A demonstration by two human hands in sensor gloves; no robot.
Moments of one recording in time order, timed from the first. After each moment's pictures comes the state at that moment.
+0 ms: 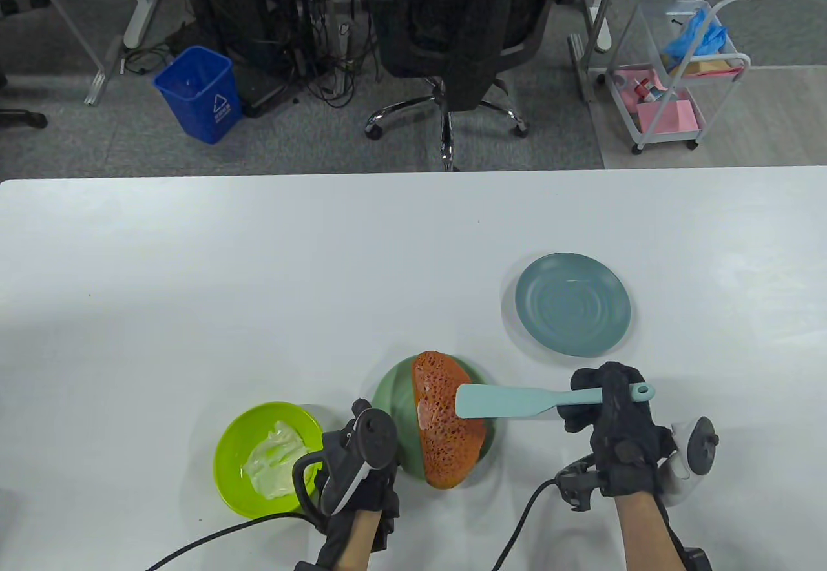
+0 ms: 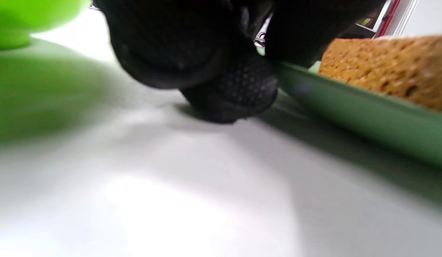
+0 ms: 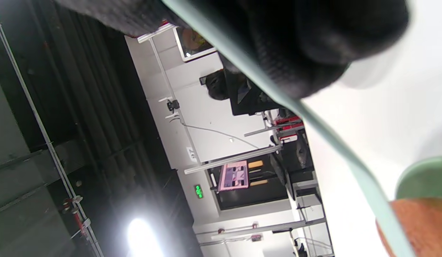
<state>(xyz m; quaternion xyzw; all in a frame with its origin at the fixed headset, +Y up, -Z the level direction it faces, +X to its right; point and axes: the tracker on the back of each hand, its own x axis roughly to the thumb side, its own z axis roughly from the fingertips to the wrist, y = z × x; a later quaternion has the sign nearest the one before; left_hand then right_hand) -0.109 -0.760 -0.170 -0.08 0.06 0.13 0.99 0.259 -0.773 -0.182 0.00 -0.08 0.58 0.81</state>
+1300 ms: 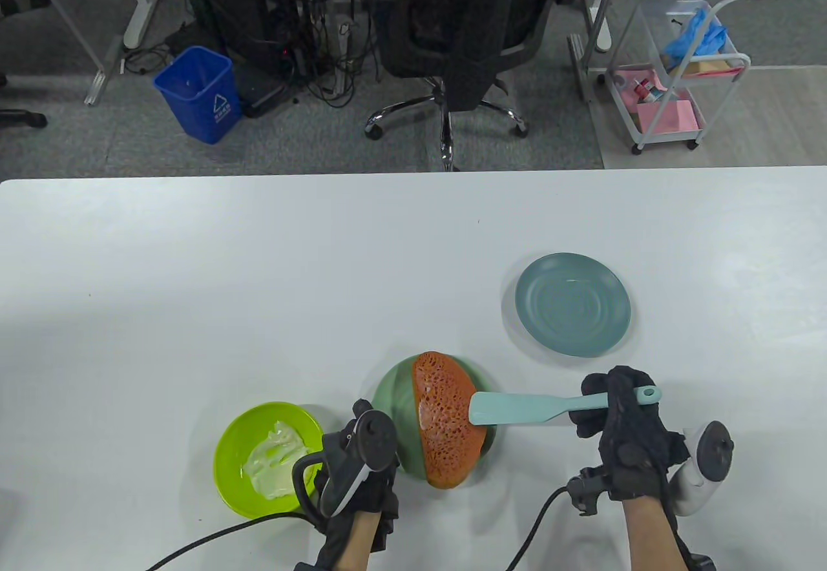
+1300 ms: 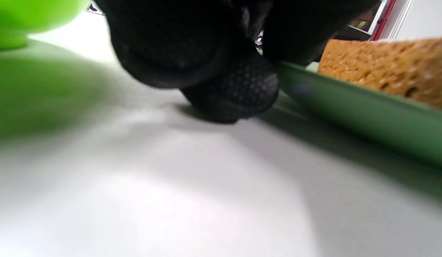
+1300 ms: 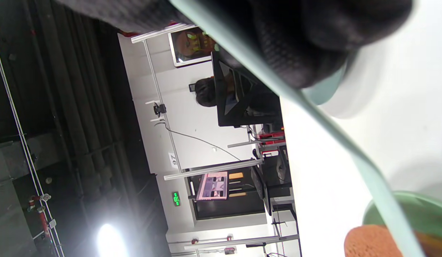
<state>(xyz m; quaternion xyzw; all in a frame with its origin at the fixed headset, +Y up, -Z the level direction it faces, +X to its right) -0.109 -0.761 -0.169 -0.08 0.06 0.13 0.99 0.274 -0.764 -0.171 -0.04 -0.08 0.63 0.77</state>
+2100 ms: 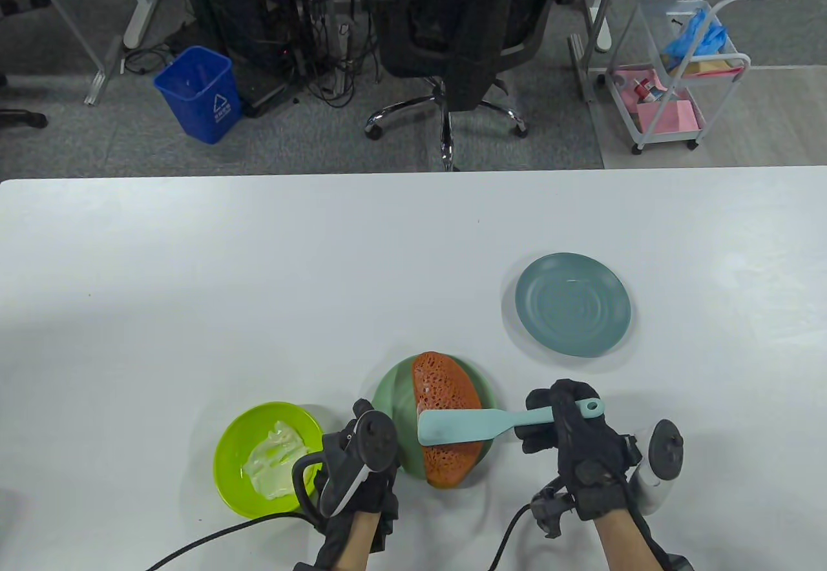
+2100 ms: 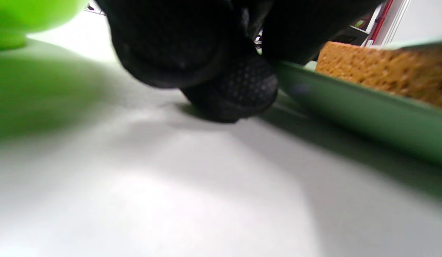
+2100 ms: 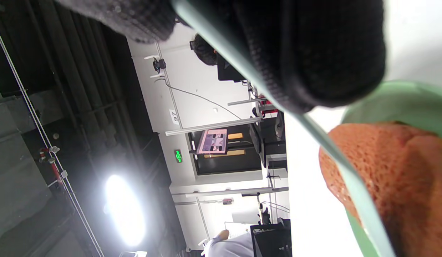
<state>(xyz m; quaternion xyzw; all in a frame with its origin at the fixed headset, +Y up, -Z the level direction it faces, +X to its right) -0.109 -0.760 -0.168 -0.08 0.05 0.13 0.99 0.217 -0.767 -0.168 0.04 -0.02 0.64 0.77</state>
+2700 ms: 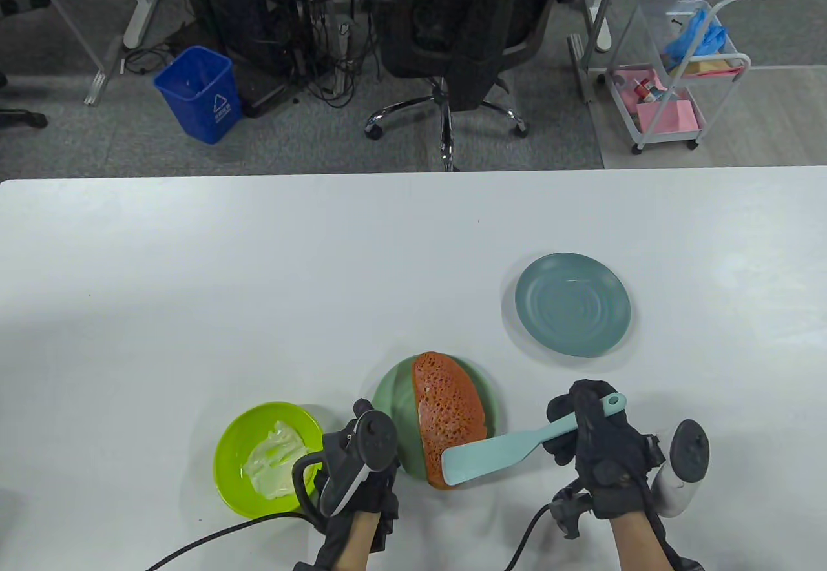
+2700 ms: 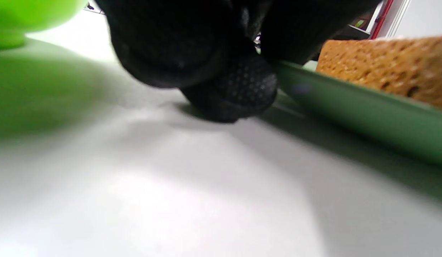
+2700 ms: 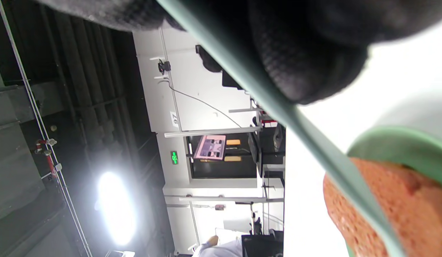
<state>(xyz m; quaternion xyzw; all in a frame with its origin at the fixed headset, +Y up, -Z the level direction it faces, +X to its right) -0.109 -0.761 -0.168 -0.08 0.05 0.13 0.99 0.243 -0.748 -0.163 0.03 -0.05 0.67 0.74</state>
